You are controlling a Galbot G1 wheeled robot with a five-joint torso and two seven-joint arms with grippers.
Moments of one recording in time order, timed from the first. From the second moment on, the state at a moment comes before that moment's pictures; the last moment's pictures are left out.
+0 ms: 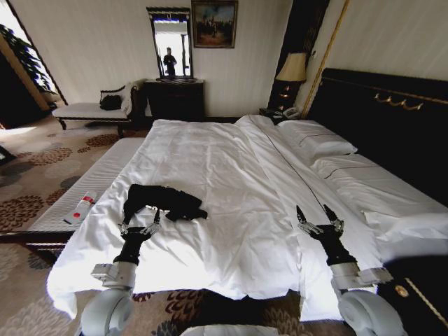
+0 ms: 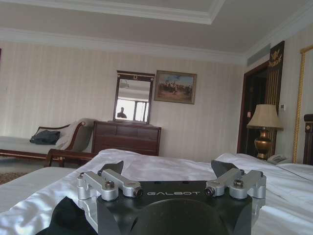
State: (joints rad) left arm 1.69 -1.28 -0.63 -2.27 -0.38 -0.07 -0.08; right arm -1.75 1.17 0.82 2.21 0.55 0.21 -0.06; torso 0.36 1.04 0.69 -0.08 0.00
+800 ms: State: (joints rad) left arm 1.67 -1.29 -0.60 -2.27 -0.38 -0.06 -0.08; right arm -1.72 1.17 0.81 2.16 0.54 0.22 -0.07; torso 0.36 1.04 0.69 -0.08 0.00
